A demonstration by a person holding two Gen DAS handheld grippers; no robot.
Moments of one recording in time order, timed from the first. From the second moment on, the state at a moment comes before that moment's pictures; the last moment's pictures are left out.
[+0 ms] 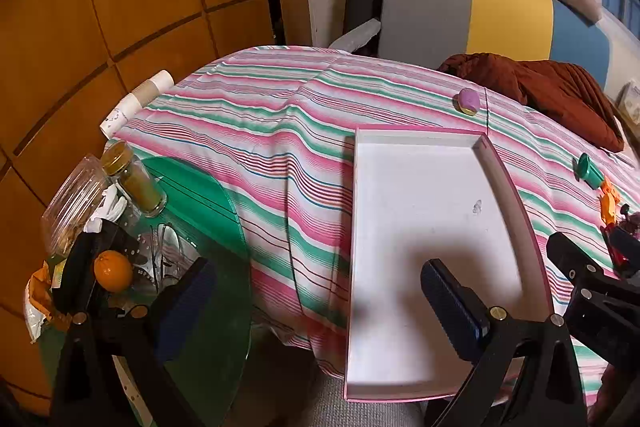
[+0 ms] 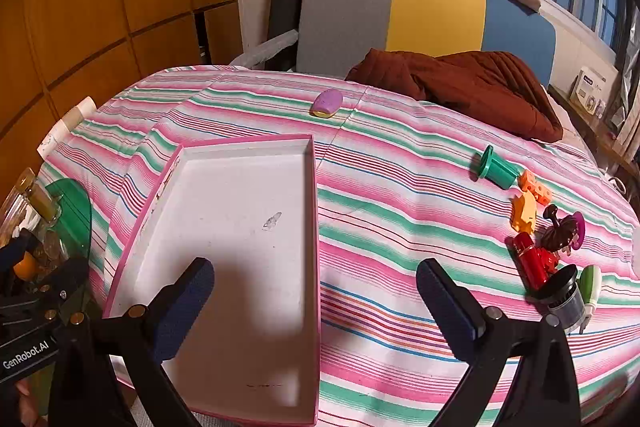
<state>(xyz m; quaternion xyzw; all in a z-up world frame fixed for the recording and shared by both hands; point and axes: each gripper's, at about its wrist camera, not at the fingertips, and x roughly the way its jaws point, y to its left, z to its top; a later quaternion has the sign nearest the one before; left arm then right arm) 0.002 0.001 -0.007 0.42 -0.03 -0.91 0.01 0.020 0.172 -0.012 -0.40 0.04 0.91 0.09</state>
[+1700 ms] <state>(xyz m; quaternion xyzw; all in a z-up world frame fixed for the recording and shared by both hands) 0.021 0.054 -0.027 0.46 -0.02 -0.88 -0.13 0.056 0.251 -0.030 -0.41 0.11 0.89 0.15</state>
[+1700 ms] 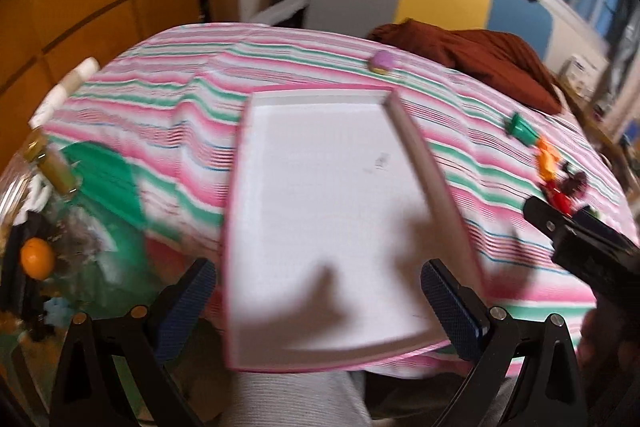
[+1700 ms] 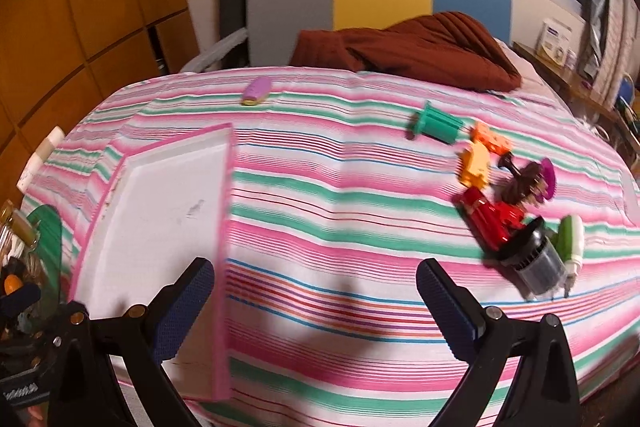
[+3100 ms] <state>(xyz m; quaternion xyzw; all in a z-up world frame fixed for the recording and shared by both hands) -0.141 0.132 -0.001 0.47 -0.02 -0.86 -0.19 -0.119 0.475 -0.083 -0.44 0.29 0.80 0.27</state>
